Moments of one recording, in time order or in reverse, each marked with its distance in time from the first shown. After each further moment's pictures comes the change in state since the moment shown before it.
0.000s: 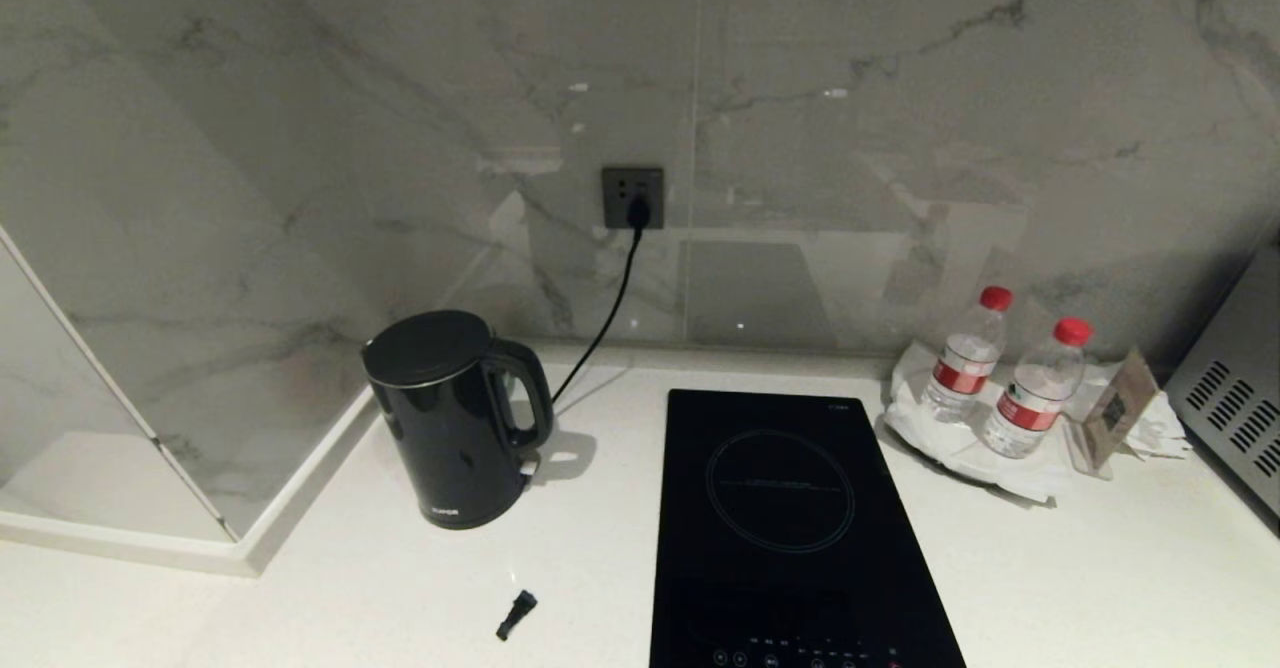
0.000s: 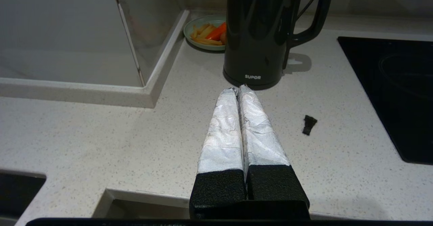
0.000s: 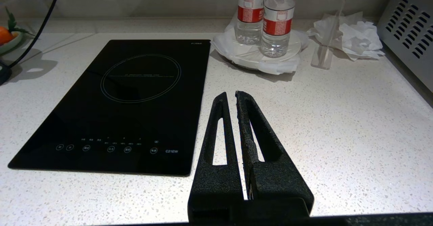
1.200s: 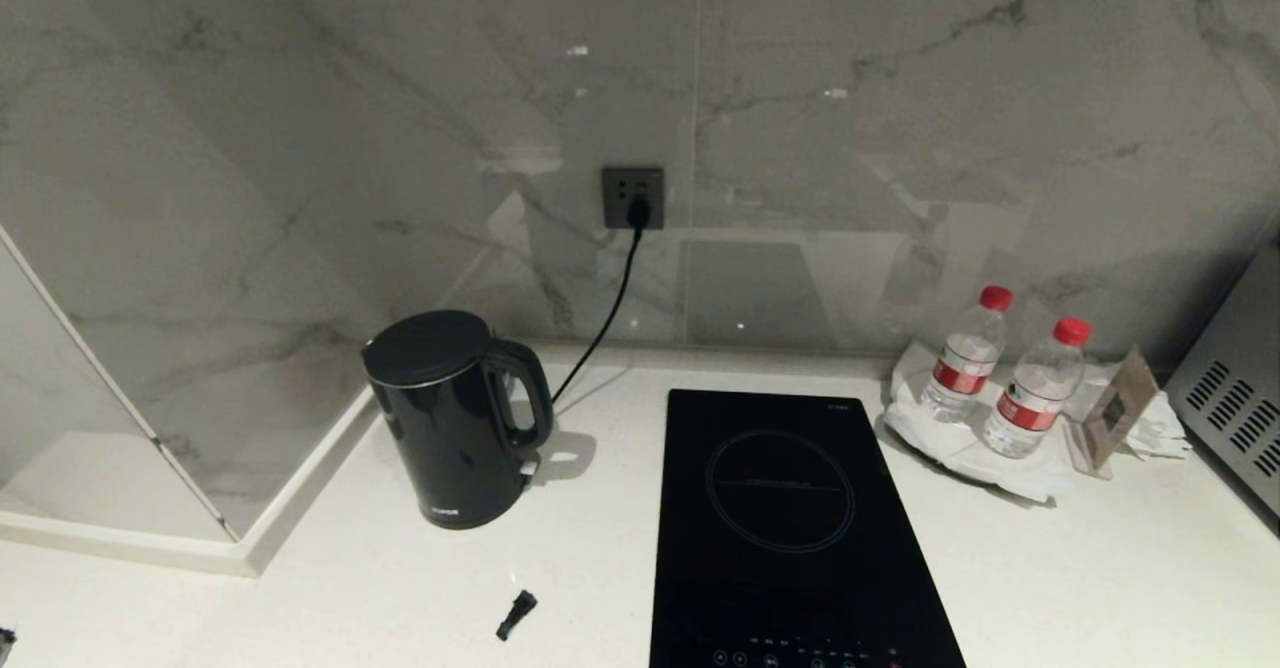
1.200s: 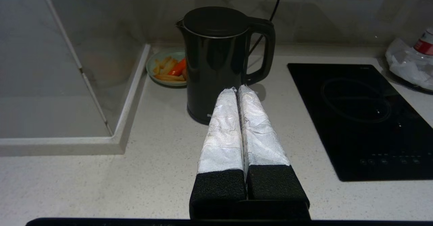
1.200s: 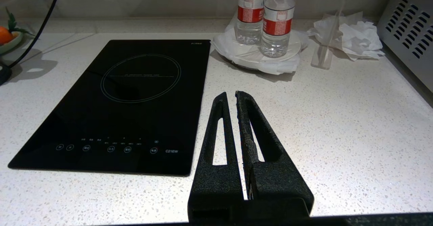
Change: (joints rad) left arm 0.004 0.332 -0.295 -0.054 -0.160 -0.033; right arm 0.000 0.000 0.000 0.000 0.000 0.000
